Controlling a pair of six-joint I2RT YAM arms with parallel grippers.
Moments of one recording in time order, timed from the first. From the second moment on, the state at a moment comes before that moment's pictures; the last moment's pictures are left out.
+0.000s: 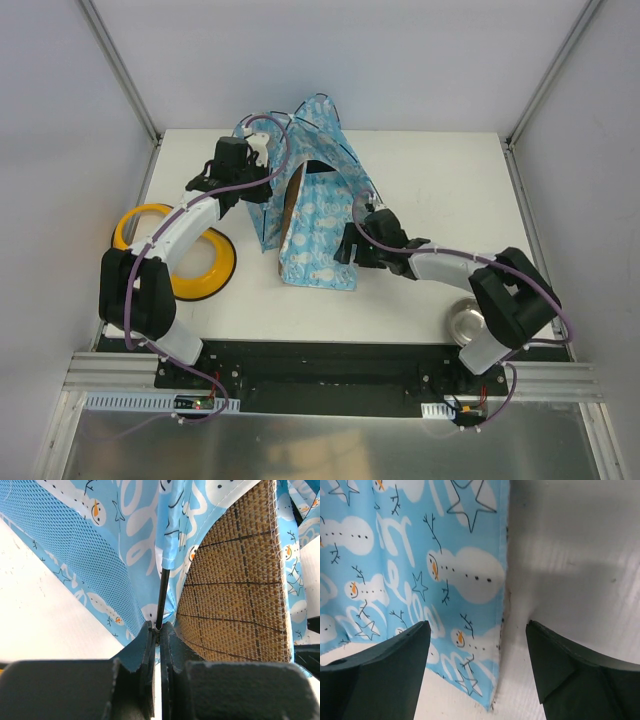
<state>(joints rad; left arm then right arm) -0.29 1.57 1.24 -0.36 0.18 -0.09 0.67 1.59 0.80 -0.02 -0.02 0.66</state>
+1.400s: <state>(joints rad) -0.29 1.62 1.33 -0.44 0.21 -0.04 0.67 1.64 1.34 -0.57 0.32 0.54</state>
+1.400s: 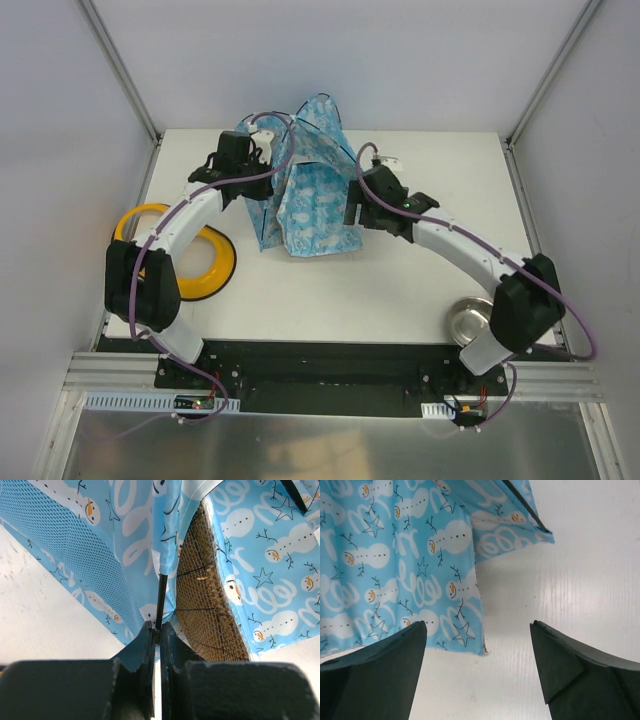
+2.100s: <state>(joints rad) -0.30 1.66 1.40 -0.54 0.25 -0.24 0.73 1.63 0.87 0.12 0.30 1.15</state>
